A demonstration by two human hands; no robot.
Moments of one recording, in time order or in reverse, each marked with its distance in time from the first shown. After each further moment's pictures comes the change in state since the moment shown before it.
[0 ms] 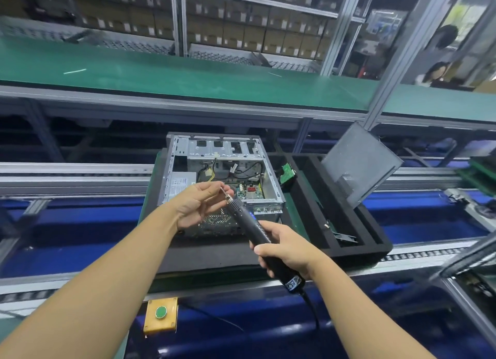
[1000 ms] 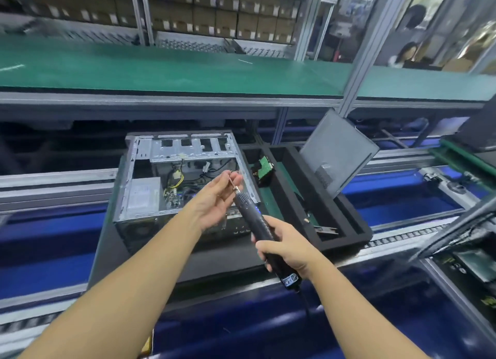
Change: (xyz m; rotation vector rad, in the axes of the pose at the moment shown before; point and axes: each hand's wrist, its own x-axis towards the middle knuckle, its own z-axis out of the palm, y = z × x) left_hand 0.076 -0.043 0.084 -0.284 0.024 0.050; right_hand -0.005 0.023 -0.060 0.129 0.208 -0.008
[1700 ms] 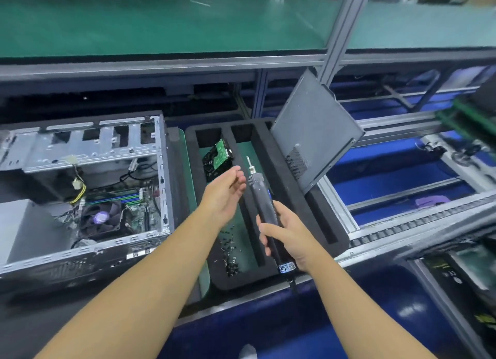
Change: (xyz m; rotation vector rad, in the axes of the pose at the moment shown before) left_hand 0.220 -0.159 0.075 0.156 0.311 -0.032; right_hand 0.076 0.048 -0.225 0.156 0.110 -0.009
